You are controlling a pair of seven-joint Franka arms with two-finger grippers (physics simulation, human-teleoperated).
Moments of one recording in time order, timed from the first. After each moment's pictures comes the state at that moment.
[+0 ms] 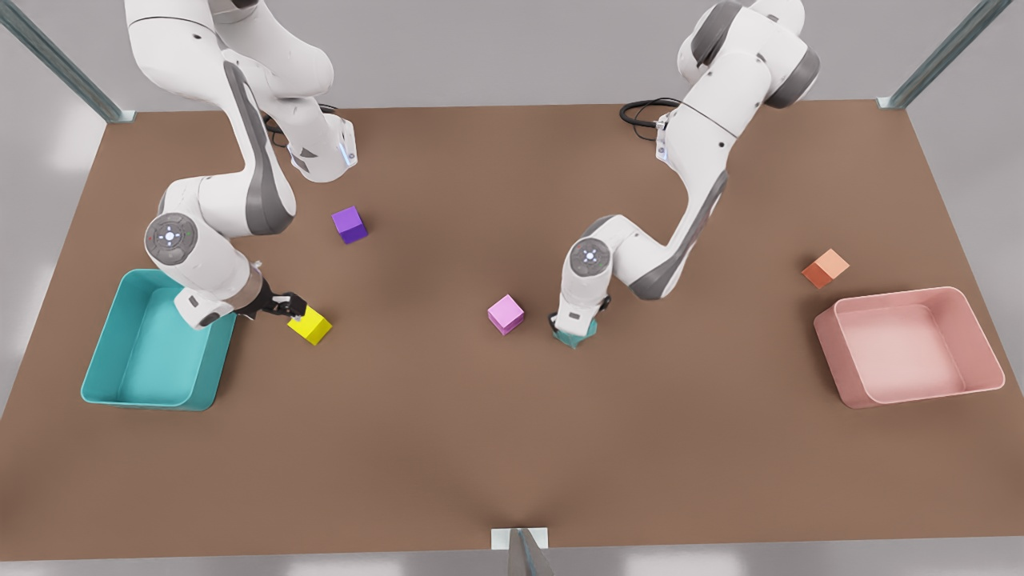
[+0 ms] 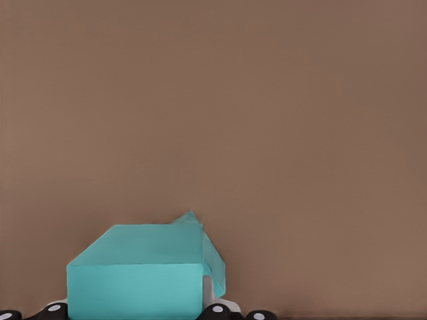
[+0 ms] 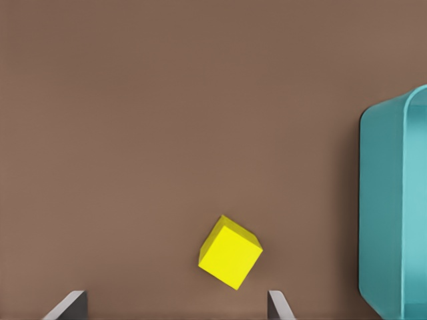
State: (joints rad) left arm -0.33 0.56 -0.33 -1.78 0.30 2.27 -1.23; right arm 0.00 0.10 0.12 -1.94 -0.01 2.02 0.20
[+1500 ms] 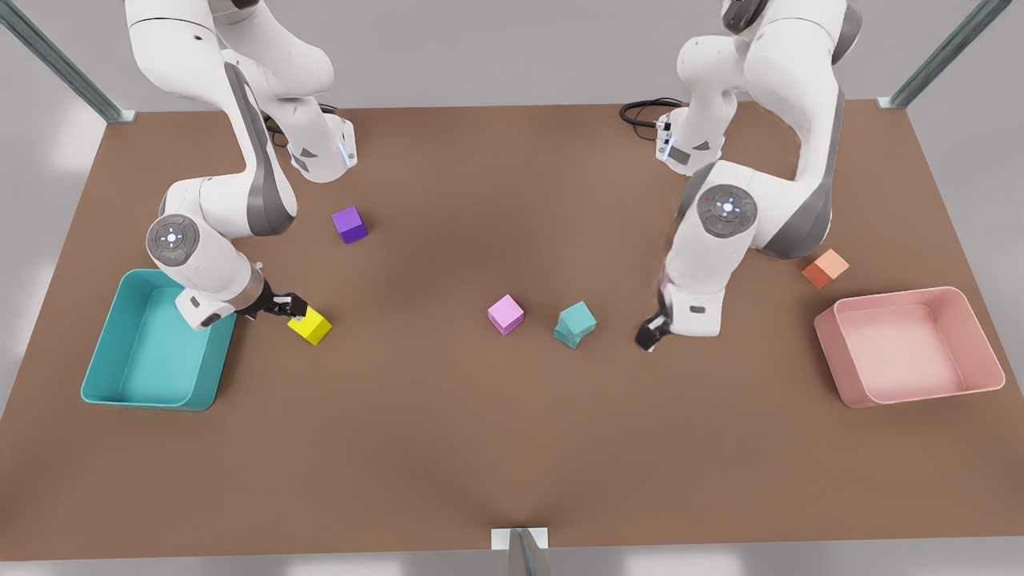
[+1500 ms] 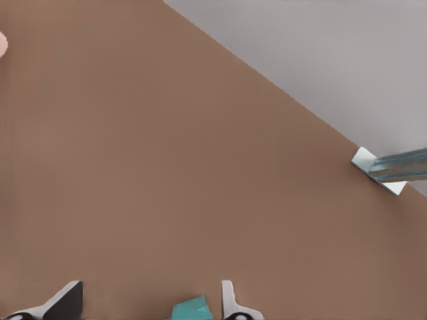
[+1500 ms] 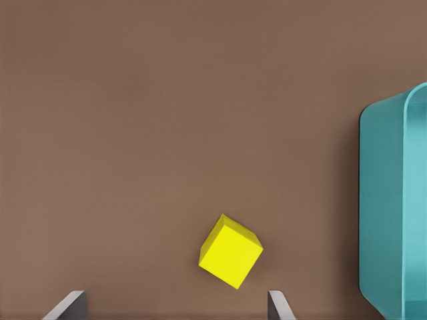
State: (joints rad) left arm -0.08 0.36 -0.35 -1.38 0.21 1.82 -1.13; right arm 0.01 0.10 0.12 -1.94 -0.02 2.01 0.21
